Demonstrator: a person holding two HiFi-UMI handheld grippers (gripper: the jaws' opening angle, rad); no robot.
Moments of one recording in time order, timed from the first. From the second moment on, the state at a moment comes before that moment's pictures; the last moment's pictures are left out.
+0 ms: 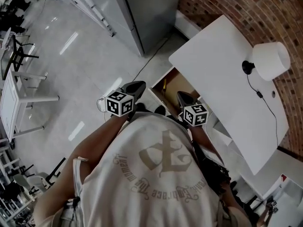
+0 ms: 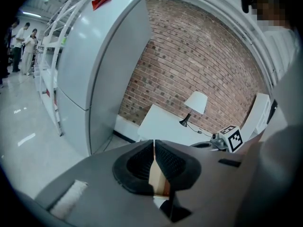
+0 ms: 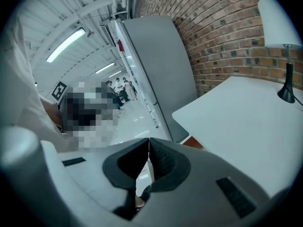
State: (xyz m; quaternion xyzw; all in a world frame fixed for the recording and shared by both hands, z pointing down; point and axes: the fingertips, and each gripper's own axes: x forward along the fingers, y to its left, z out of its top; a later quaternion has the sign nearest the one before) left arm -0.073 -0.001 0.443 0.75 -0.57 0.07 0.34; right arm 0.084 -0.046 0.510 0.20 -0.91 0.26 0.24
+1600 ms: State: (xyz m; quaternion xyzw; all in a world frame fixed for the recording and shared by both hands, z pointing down) left arm -0.073 0.054 0.506 0.71 -0.56 0.06 0.43; right arm 0.038 -0.031 0.612 0.17 -0.88 0.31 0.33
